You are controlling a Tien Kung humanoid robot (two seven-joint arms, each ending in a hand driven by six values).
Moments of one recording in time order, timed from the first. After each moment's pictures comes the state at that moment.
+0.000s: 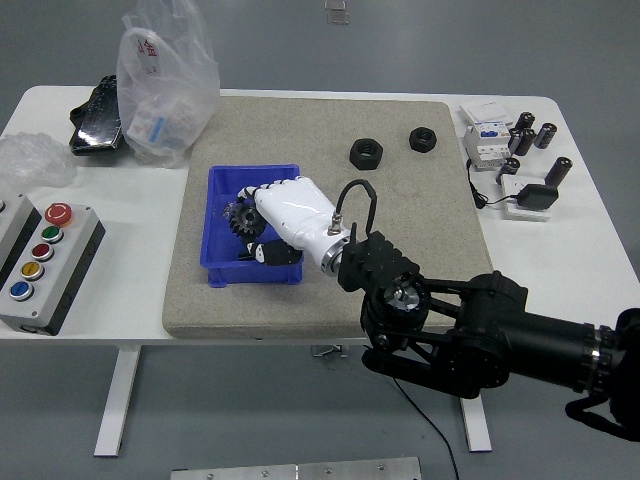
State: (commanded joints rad) left arm -0.02 0.10 -1.52 -0.18 1.35 0.15 0.18; right arm 0.85 -0.09 0.25 1.27 -1.98 -0.28 -0.48
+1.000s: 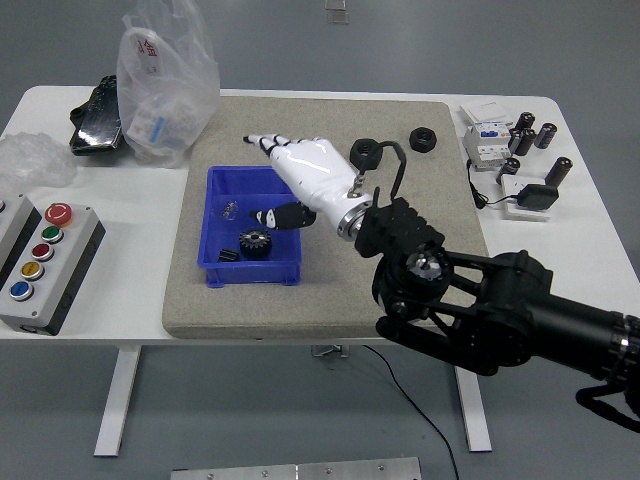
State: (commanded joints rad) left arm -0.01 0.10 -1.53 -0.18 1.36 0.15 0.18; right arm 0.86 -0.19 0.44 1.38 -1.95 -0.27 -0.47
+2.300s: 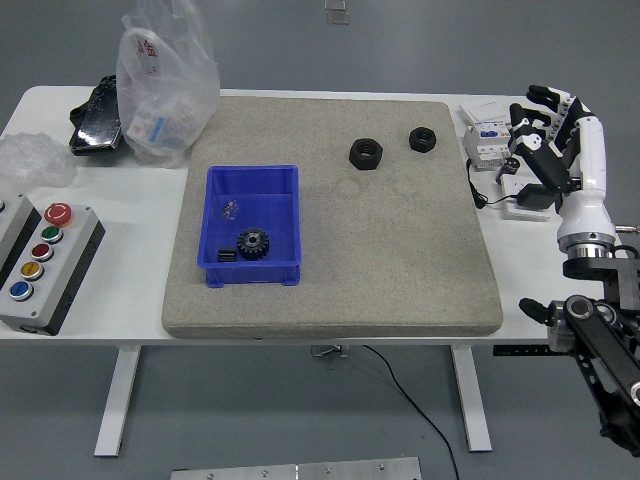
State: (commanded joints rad) left arm -0.03 0.12 -1.45 -0.18 1.31 0.14 0.14; right arm 0.15 -0.26 1.28 1.53 -1.24 -0.55 0.23
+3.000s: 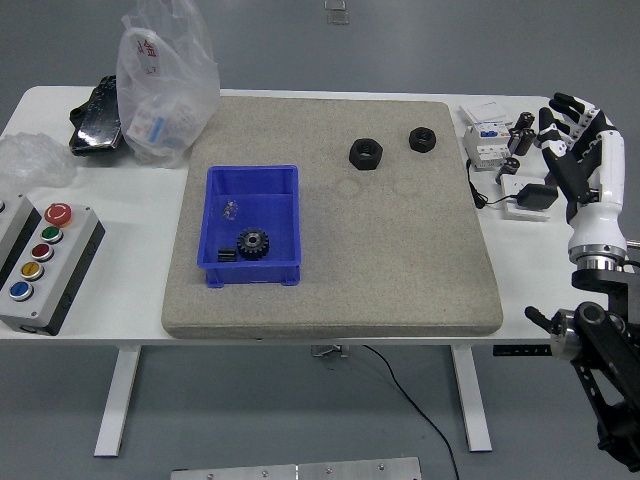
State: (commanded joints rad) left arm -0.03 0.14 -1.43 -0.18 1.31 0.13 0.13; right arm 0.11 -0.25 1.32 1.53 -1.17 -0.54 0.28
